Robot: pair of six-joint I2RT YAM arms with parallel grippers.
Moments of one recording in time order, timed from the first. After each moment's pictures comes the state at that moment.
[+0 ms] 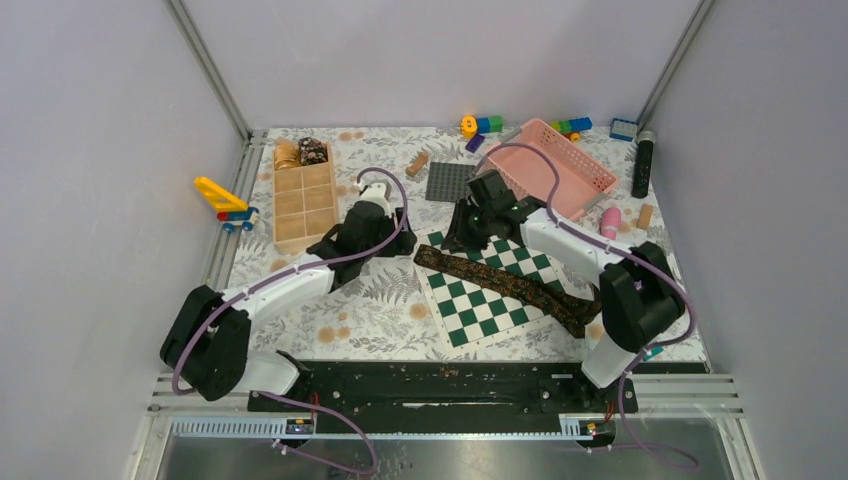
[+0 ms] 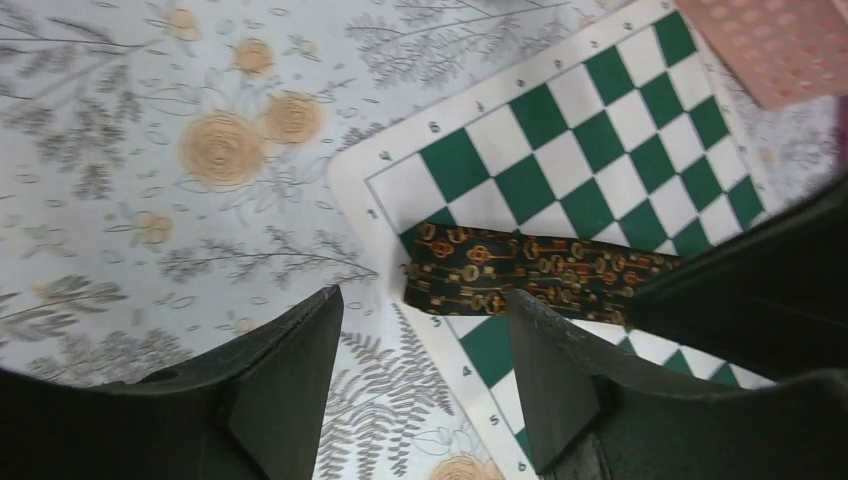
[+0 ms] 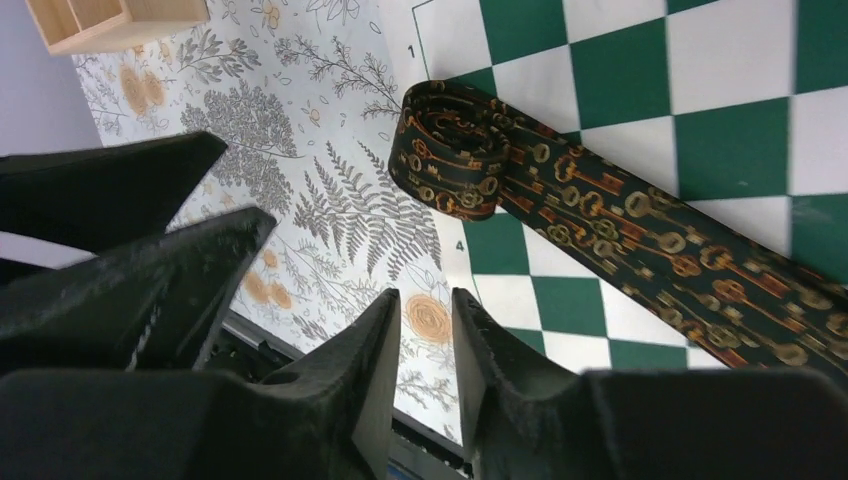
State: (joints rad) left arm -0.61 1.36 0.80 -0.03 -0.13 -0.50; right arm 0.59 1.65 1.20 -0.46 -0.23 0.74
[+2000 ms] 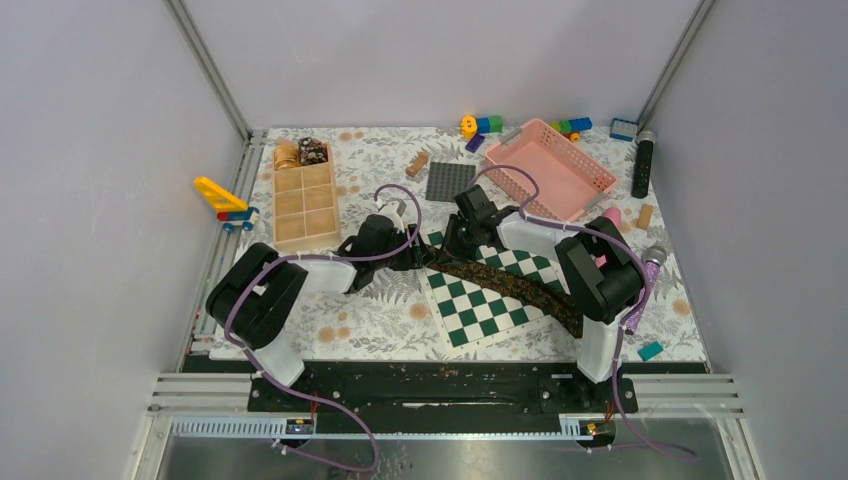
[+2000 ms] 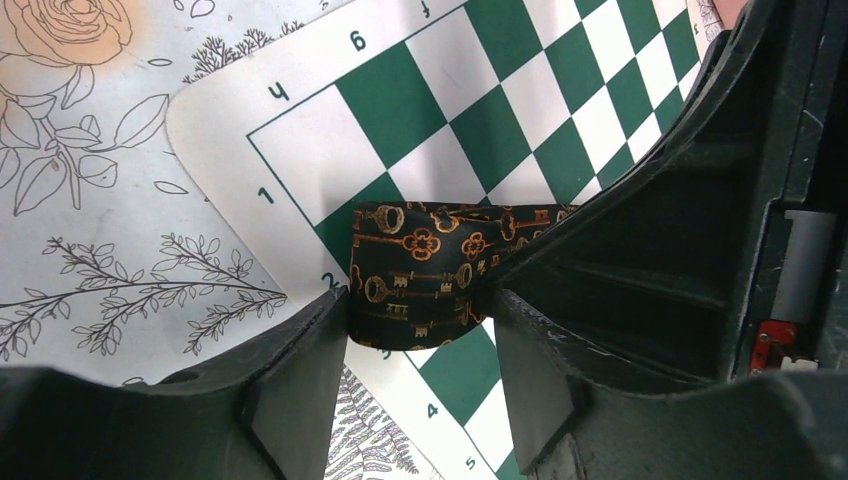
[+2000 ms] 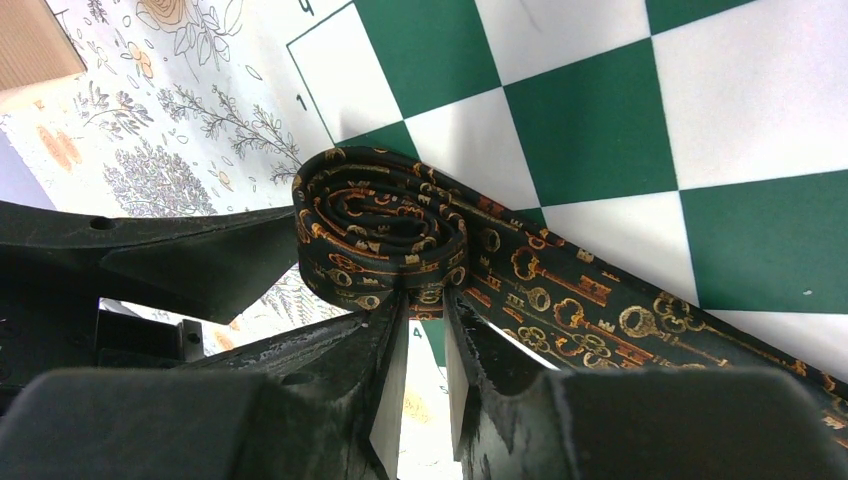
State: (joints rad) left arm -0.57 1.67 0.68 0.40 0.18 -0.63; right arm 0.61 1.90 1.17 -0.28 -0.25 0.86
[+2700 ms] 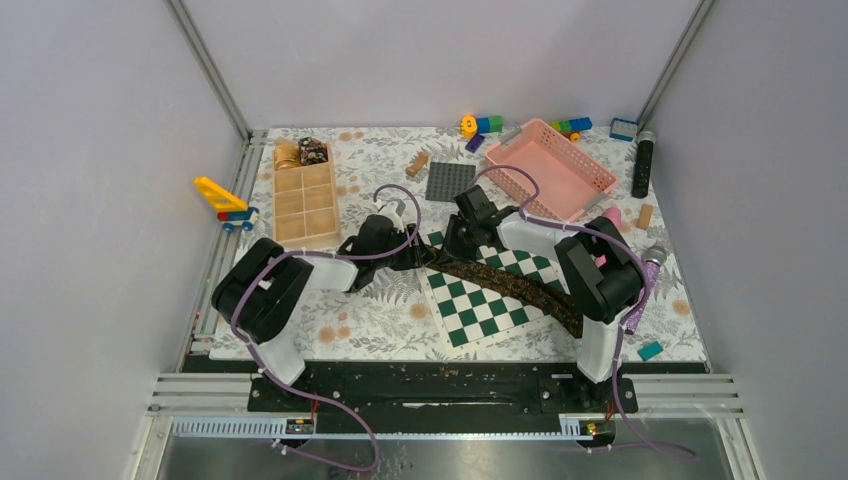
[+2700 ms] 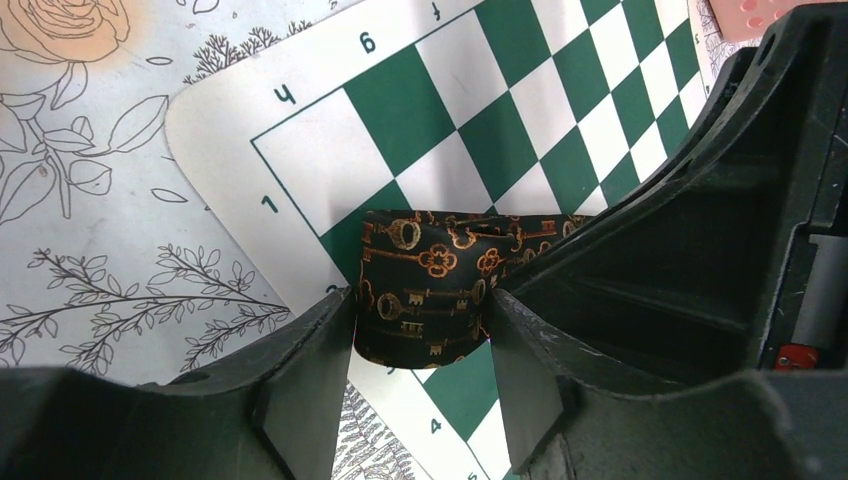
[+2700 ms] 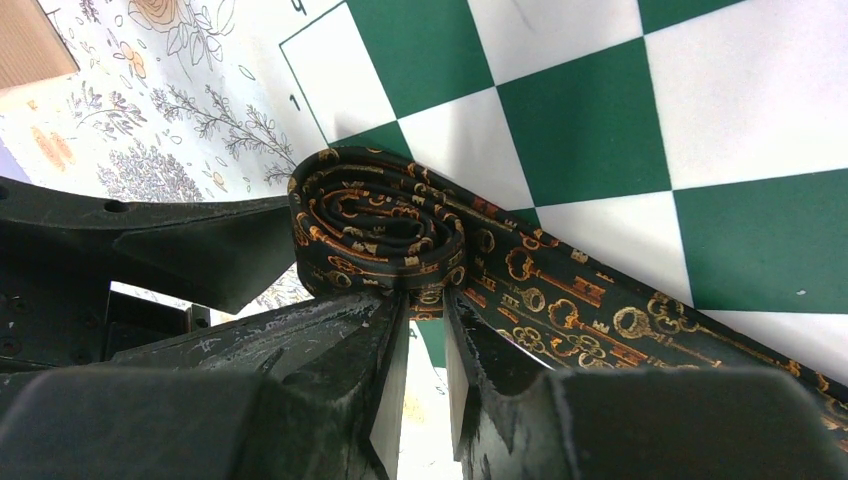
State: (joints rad) left arm -0.57 1.71 0.68 0.45 0.20 -0.66; right arm 0.61 1.90 1.17 -0.28 -0.25 0.86
